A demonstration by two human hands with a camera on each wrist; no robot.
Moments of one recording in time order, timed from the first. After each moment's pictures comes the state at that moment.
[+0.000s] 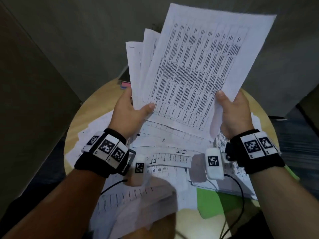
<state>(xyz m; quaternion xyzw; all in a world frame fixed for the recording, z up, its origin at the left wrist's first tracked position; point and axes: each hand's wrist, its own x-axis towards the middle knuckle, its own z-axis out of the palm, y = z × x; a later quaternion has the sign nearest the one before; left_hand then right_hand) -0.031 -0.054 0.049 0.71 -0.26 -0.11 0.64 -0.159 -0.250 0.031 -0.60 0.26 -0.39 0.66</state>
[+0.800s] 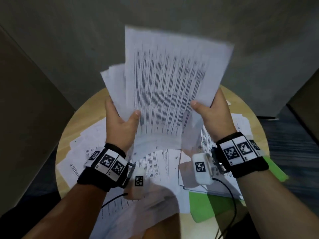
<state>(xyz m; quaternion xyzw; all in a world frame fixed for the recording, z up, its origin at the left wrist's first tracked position) -0.040 -0.063 0.025 0.70 -0.24 0.00 0.67 -0.160 -0.246 0.034 -0.69 0.21 -0.37 0.59</state>
